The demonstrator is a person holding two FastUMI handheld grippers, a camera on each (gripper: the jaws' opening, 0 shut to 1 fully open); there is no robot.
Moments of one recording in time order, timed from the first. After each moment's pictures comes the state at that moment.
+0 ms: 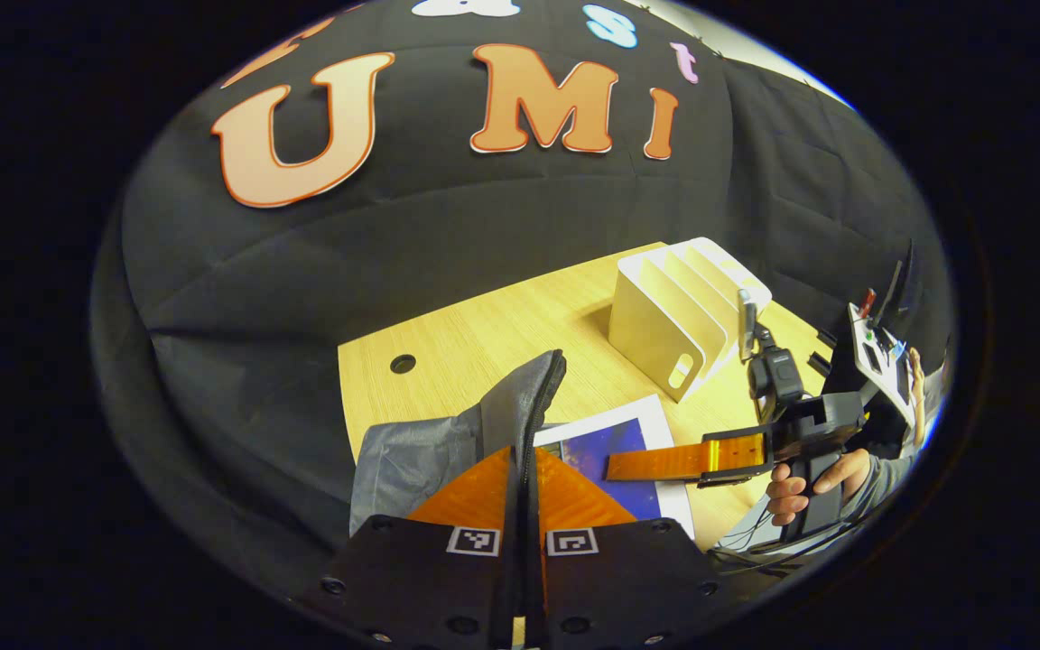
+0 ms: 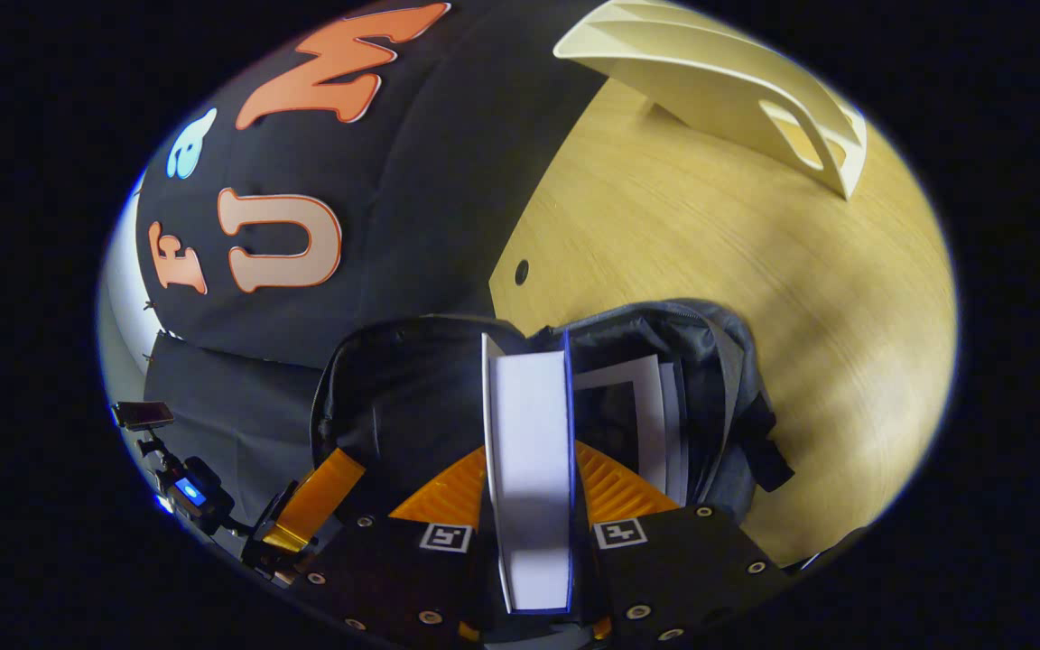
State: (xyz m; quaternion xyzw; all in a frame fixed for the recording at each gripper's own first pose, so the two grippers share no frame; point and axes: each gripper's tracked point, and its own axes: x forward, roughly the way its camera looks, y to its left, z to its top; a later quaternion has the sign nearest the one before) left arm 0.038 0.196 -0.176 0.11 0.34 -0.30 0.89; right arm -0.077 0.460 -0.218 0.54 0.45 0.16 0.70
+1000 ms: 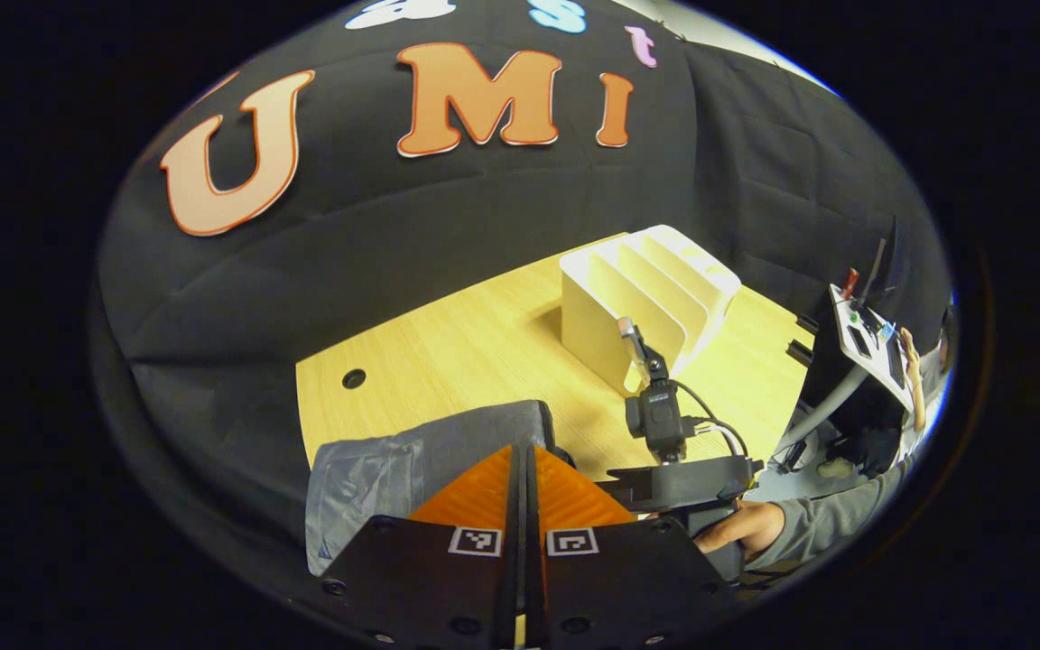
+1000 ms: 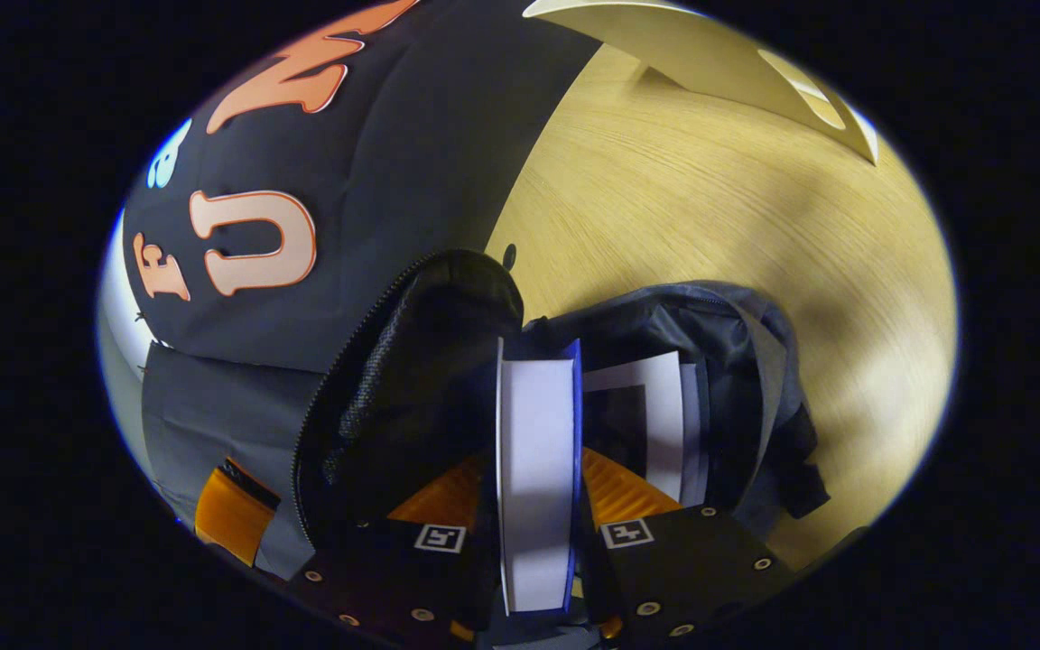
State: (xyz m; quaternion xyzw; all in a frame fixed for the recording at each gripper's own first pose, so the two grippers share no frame) left arm 0.018 0.124 -0.186 0.11 0.35 -0.32 0.87; right arm -0.051 0.490 -0.263 0.51 0.47 0.14 0.70
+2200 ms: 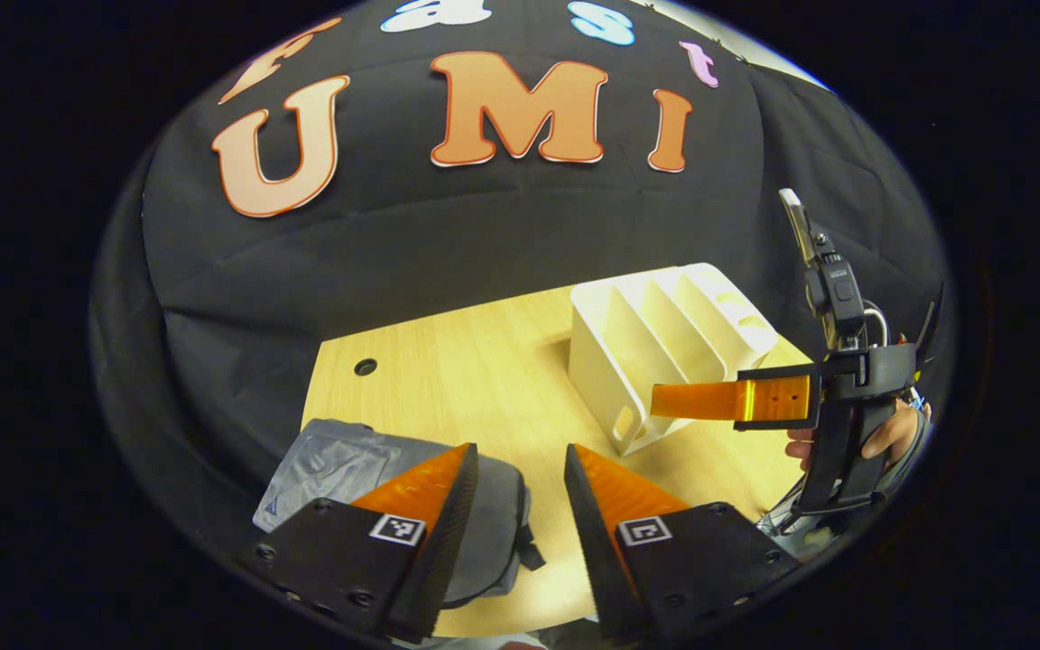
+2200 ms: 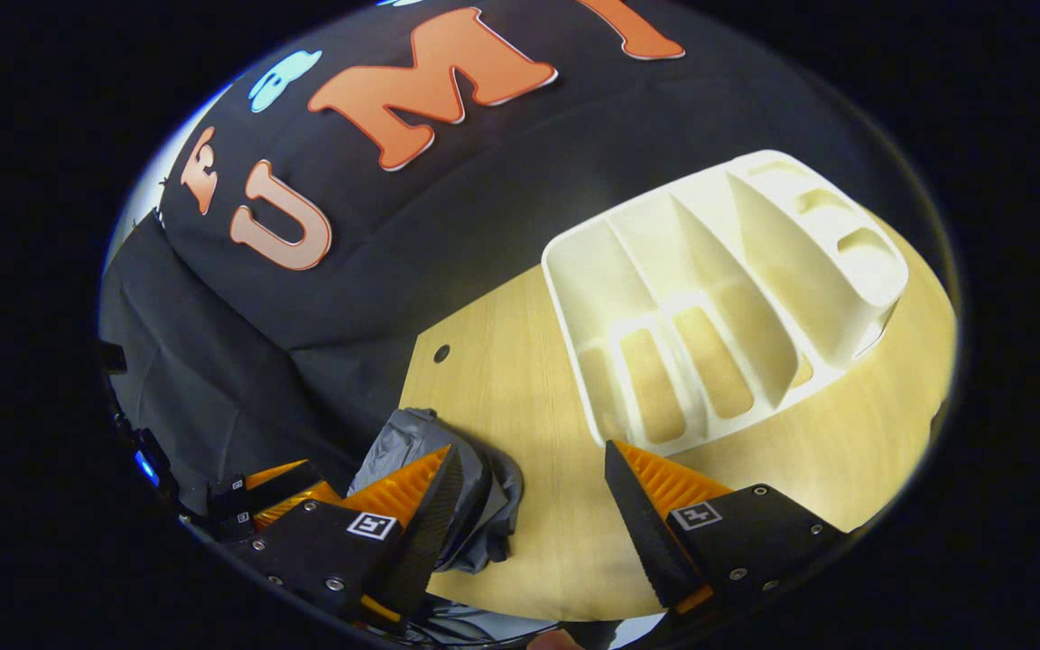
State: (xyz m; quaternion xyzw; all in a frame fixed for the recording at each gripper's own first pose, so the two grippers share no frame) left arm -0.007 0.025 -0.157 0.05 0.32 -0.22 0.92; right arm -0.020 0.206 -0.185 0.28 0.38 0.10 0.88
